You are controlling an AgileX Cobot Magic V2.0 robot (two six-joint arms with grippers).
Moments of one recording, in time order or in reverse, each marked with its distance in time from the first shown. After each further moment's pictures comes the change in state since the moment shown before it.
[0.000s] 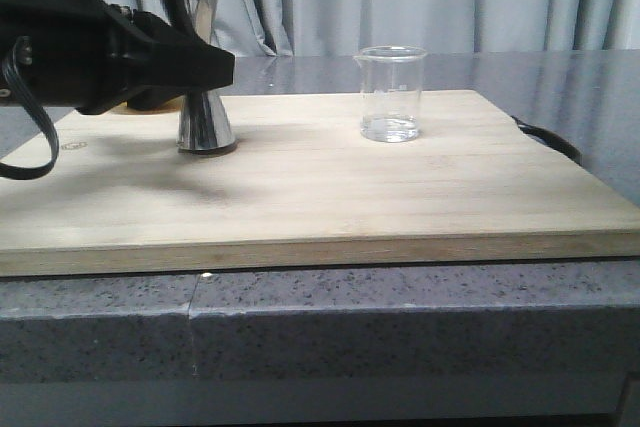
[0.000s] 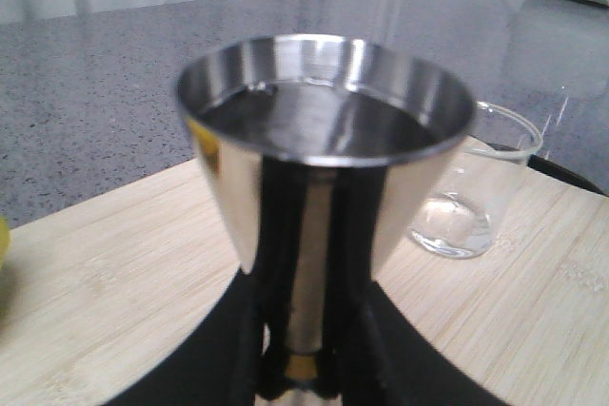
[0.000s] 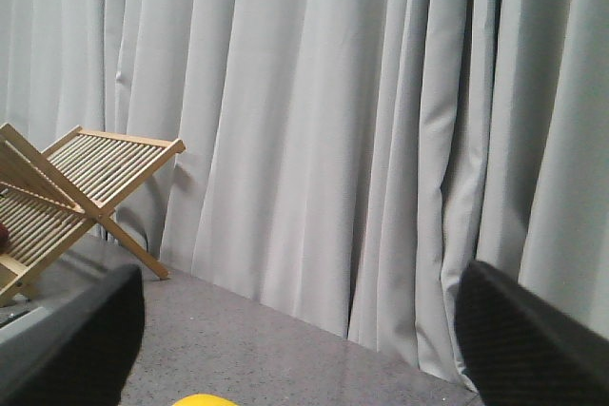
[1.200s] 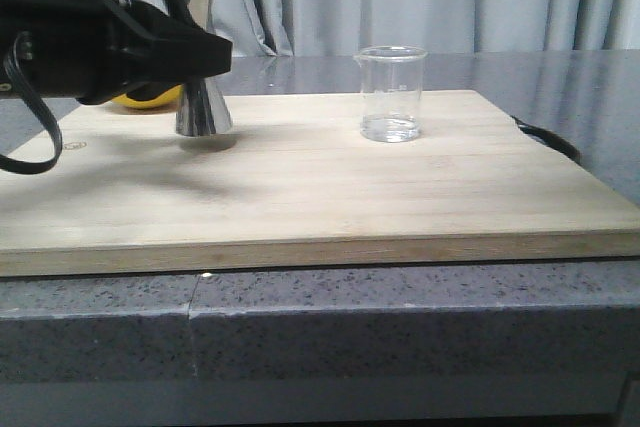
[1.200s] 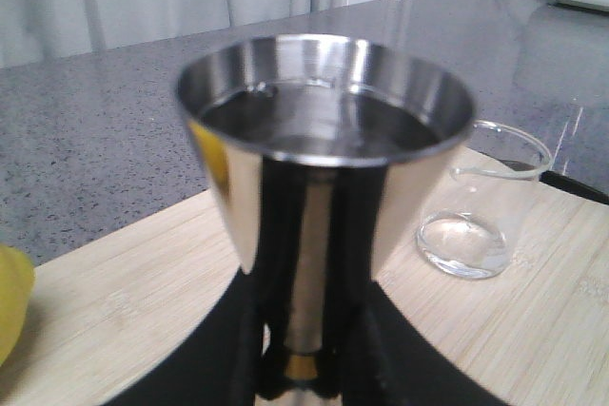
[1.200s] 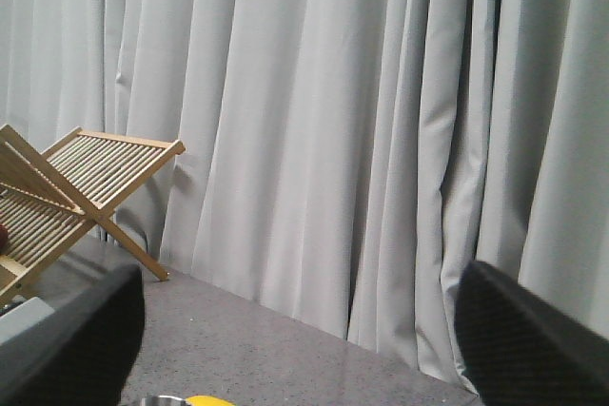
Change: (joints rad) left arm 0.000 0.004 0.000 -0.044 -0.036 0.082; right arm 0.000 0.000 0.000 0.000 -0.002 -0.002
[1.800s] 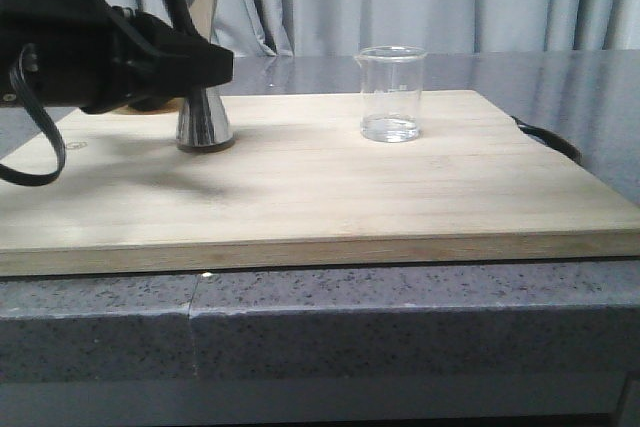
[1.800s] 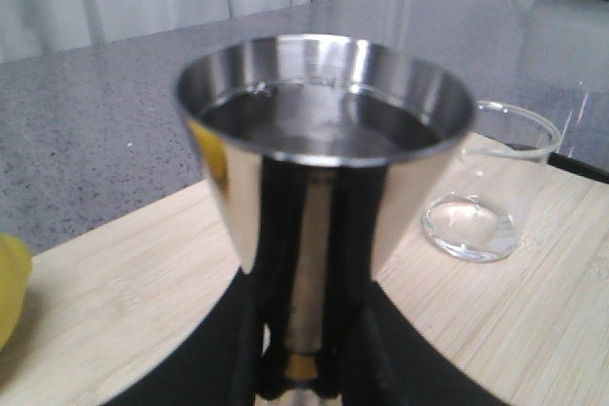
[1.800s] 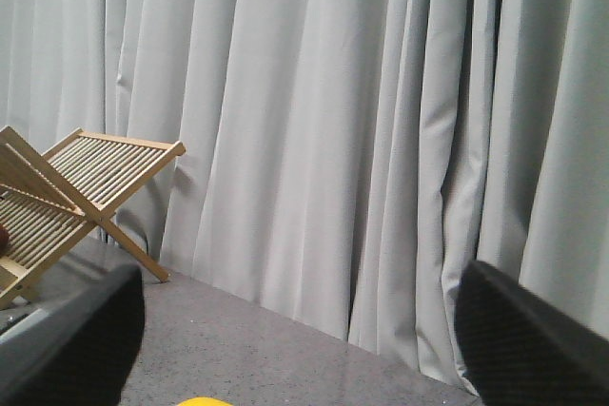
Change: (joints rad) left arm 0.000 0.024 0.000 -0.004 -0.002 0.026; right arm 0.000 0.000 0.000 0.000 -0.002 0.002
